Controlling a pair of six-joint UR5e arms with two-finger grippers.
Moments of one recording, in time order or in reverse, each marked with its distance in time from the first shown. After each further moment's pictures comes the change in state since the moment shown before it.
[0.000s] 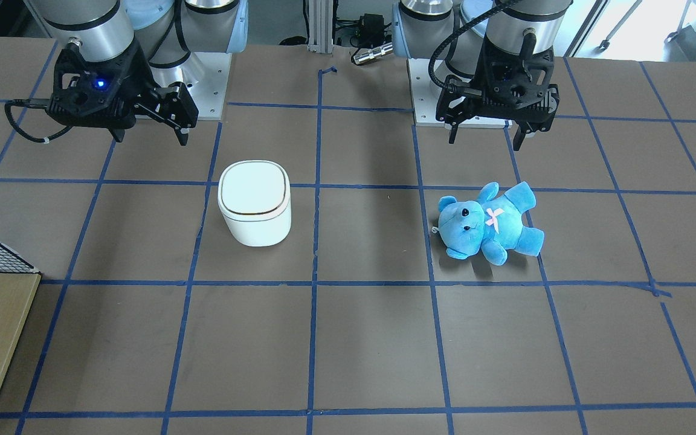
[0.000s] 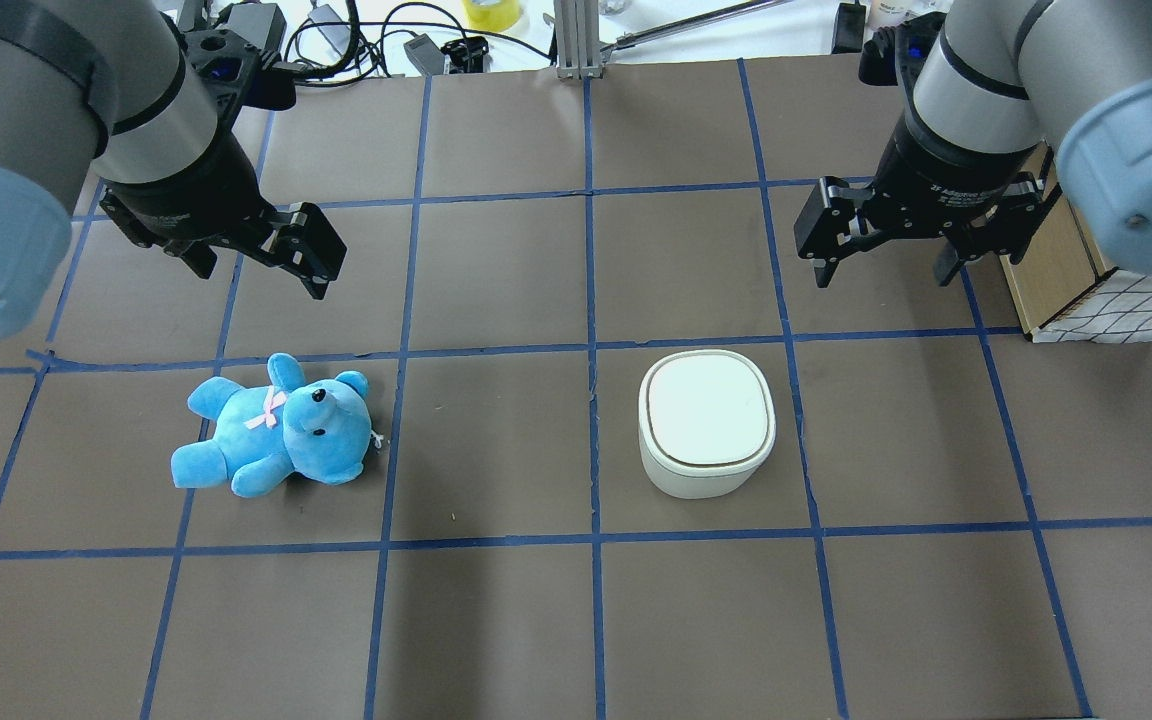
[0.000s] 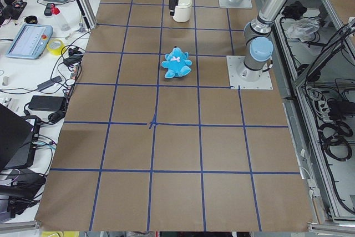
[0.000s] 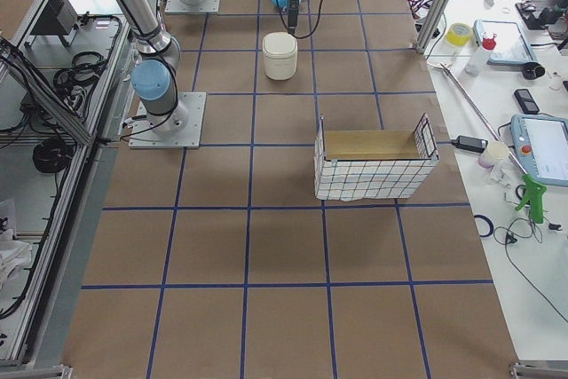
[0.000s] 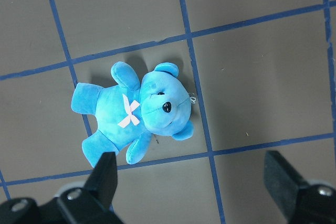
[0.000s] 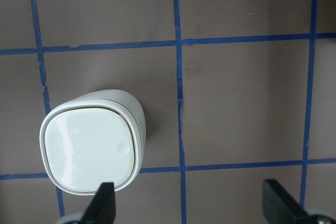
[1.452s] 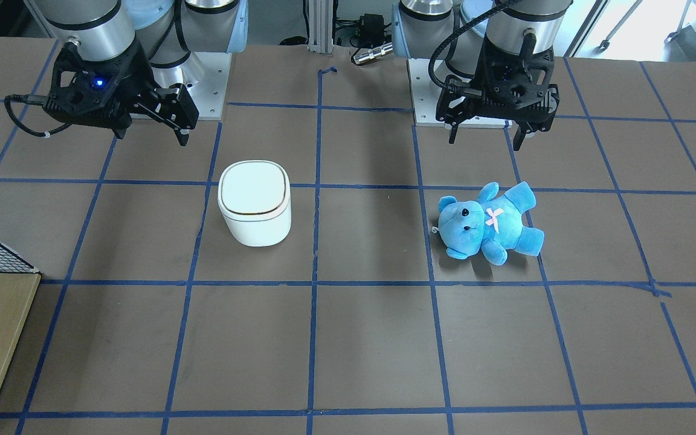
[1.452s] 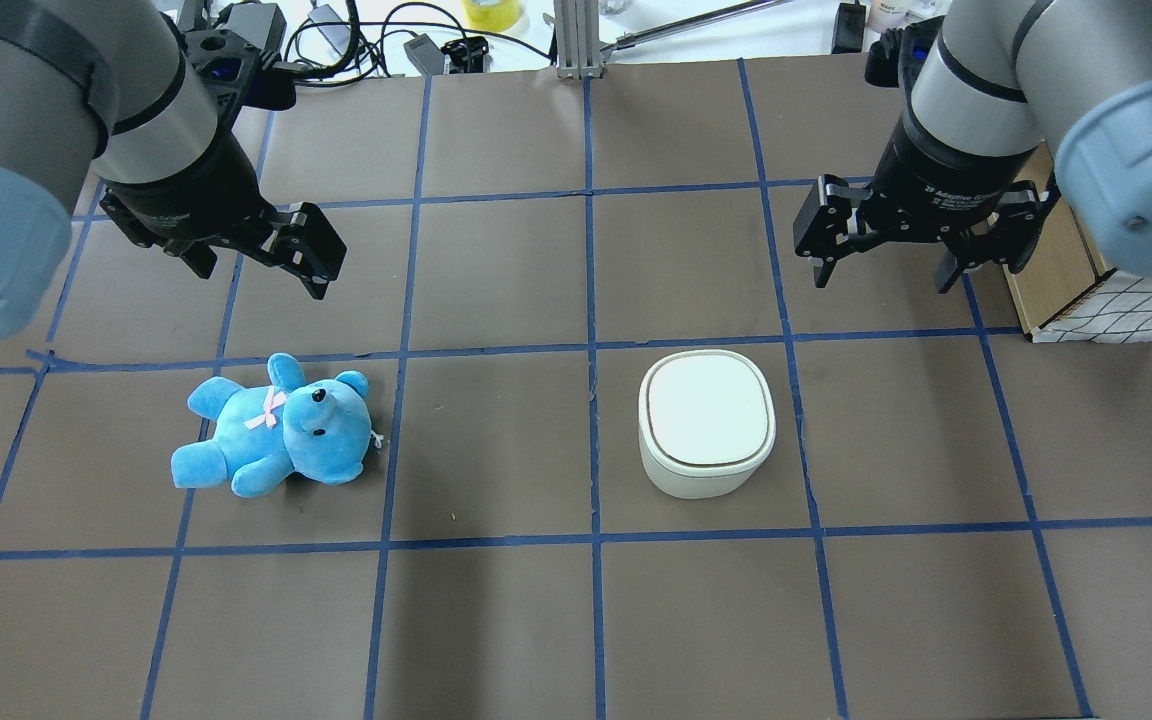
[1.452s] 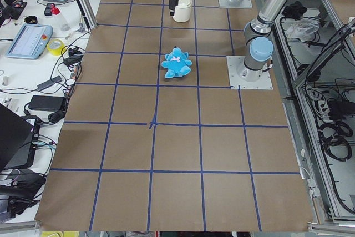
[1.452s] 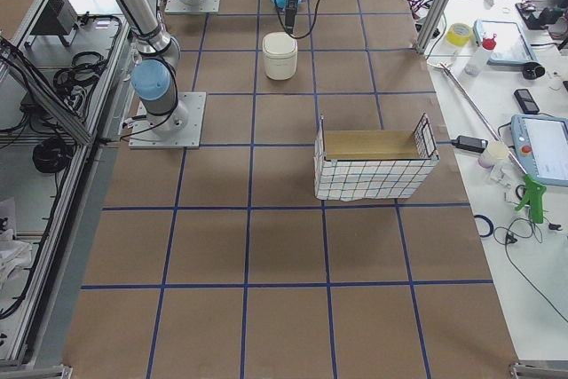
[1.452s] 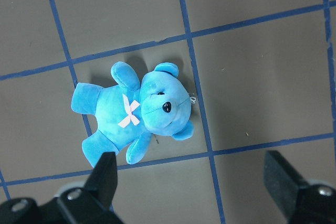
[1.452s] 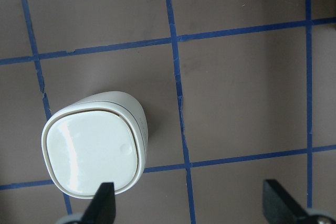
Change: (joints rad) left arm 0.000 0.000 0.000 0.000 0.000 0.000; right arm 0.004 -0.002 0.002 0.004 -0.001 0.077
